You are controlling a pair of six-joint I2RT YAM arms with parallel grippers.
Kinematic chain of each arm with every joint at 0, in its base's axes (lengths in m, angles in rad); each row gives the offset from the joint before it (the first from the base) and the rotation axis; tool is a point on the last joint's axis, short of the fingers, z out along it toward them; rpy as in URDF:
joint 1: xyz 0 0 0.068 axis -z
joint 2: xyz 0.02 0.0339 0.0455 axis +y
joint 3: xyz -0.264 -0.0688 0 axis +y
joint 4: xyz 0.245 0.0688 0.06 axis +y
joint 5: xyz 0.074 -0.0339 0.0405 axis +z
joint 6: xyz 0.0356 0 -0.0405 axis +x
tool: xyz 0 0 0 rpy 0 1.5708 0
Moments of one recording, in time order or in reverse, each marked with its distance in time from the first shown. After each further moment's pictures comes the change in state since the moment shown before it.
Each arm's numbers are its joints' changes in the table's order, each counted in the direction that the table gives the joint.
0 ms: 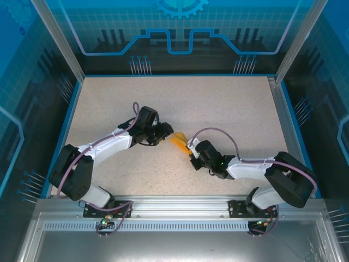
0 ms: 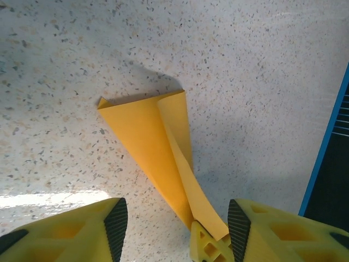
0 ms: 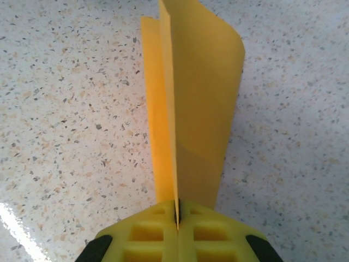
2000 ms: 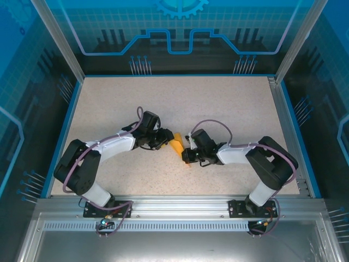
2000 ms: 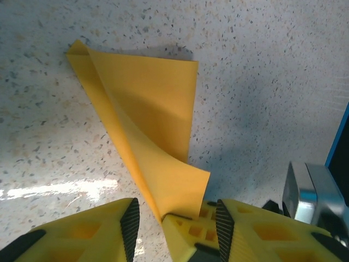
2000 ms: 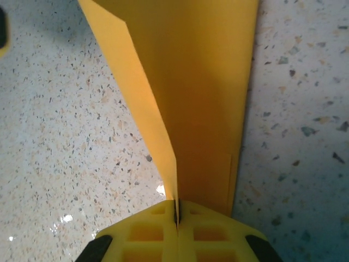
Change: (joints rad) left arm 0.005 0.077 0.066 -0.108 -0.076 0.026; right arm 0.089 0.233 -0.203 0.113 0.380 0.547
